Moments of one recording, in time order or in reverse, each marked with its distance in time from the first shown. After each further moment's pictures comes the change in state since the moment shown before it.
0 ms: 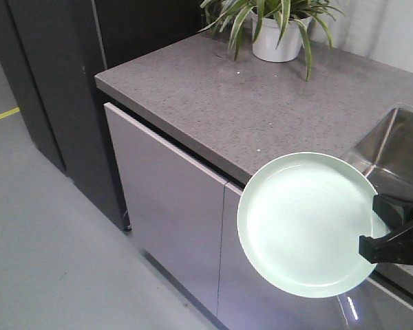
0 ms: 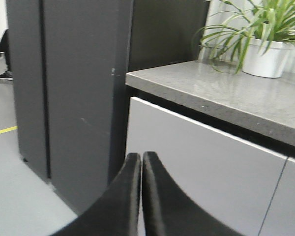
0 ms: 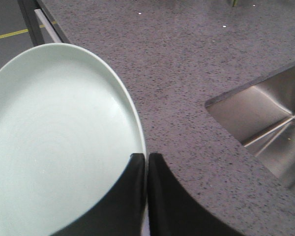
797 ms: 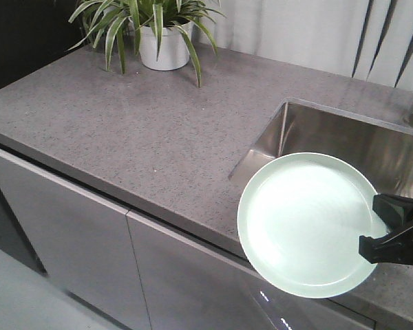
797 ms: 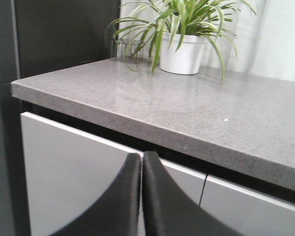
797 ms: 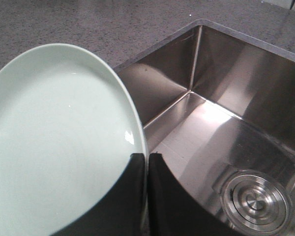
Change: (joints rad) left arm 0.000 0.000 0.000 0.000 0.000 0.000; right arm 0.000 0.000 0.000 0.000 0.000 0.000
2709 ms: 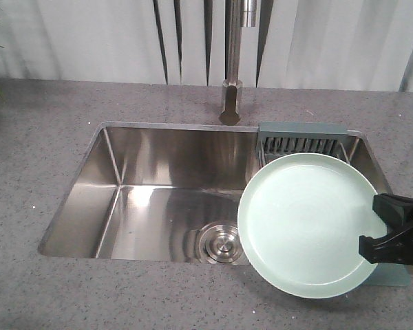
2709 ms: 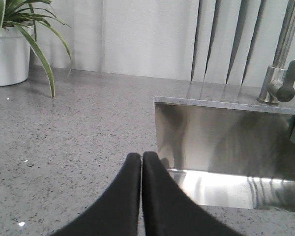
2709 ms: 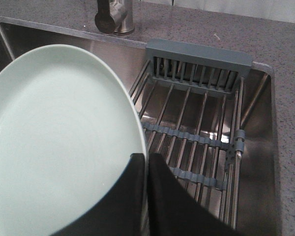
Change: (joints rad) left arm 0.000 0.000 0.000 0.000 0.000 0.000; right arm 0.000 0.000 0.000 0.000 0.001 0.000
